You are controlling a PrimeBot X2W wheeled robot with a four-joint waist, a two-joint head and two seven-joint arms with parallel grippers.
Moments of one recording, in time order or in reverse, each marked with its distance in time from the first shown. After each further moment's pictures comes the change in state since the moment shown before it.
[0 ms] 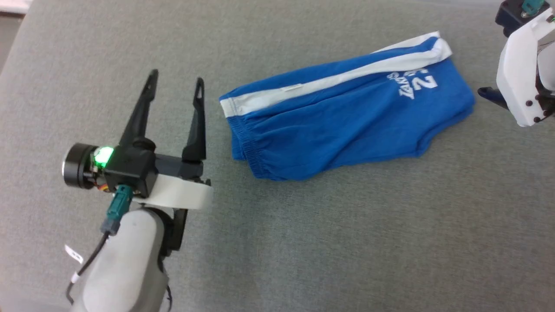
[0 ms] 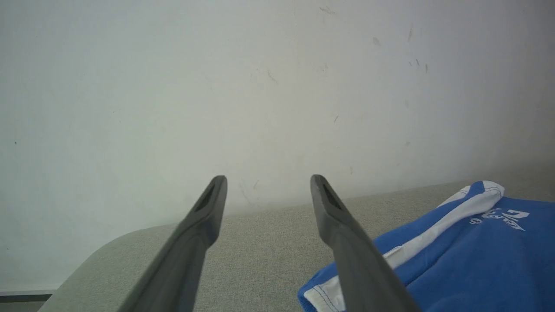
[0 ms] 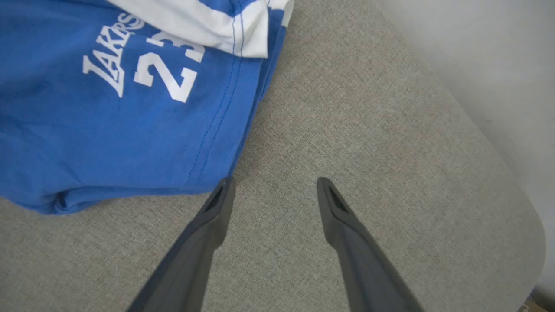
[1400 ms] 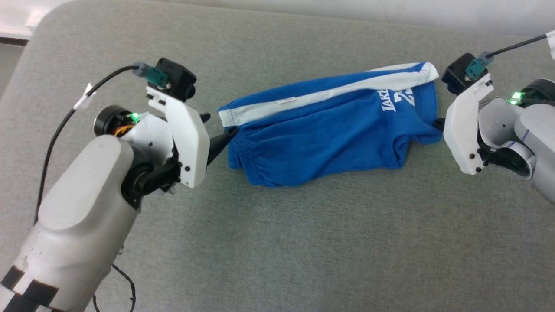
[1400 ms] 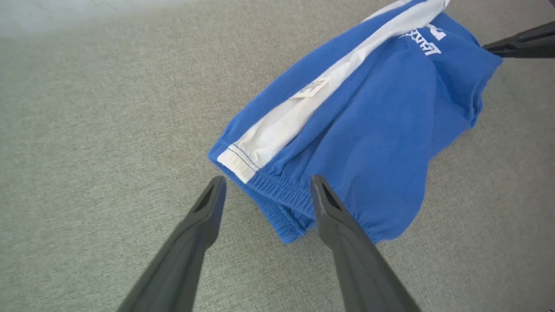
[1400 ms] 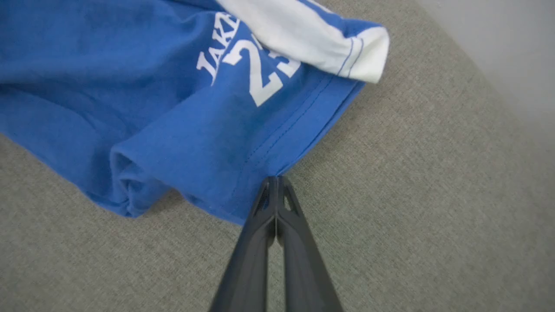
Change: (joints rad) left arm -0.362 0.216 -0.311 0.244 -0.615 -0.275 0.878; right arm 0.158 0.116 0.070 0.069 0.012 -0.006 -0.292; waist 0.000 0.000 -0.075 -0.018
